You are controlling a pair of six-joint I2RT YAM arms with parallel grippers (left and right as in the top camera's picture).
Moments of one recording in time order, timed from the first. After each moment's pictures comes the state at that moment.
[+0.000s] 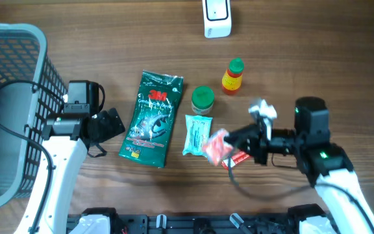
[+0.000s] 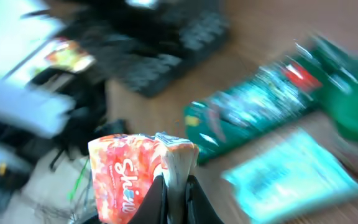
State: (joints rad) left arm -0.01 1.24 0.94 -1.01 -0.16 -0.46; right arm 0.14 0.97 0.59 -0.39 -1.21 -0.22
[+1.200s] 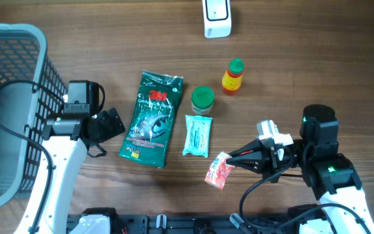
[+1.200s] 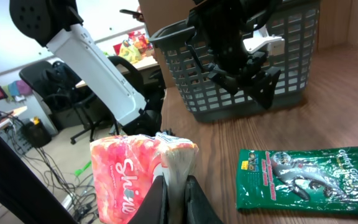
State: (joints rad) left arm -0.01 1.24 0.94 -1.01 -0.16 -0.46; right arm 0.14 0.86 0.59 -0.42 -1.48 -0.42
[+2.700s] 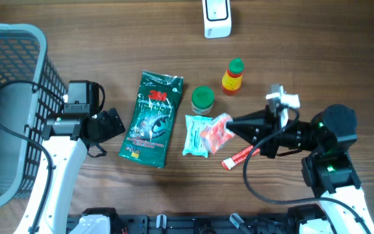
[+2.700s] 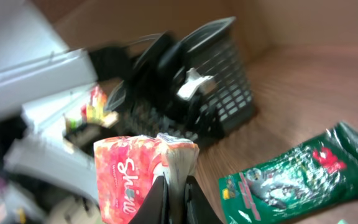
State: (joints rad) left arm -0.01 1.24 0.94 -1.01 -0.16 -0.46; right arm 0.14 0.87 0.58 0.23 -1.19 0.55
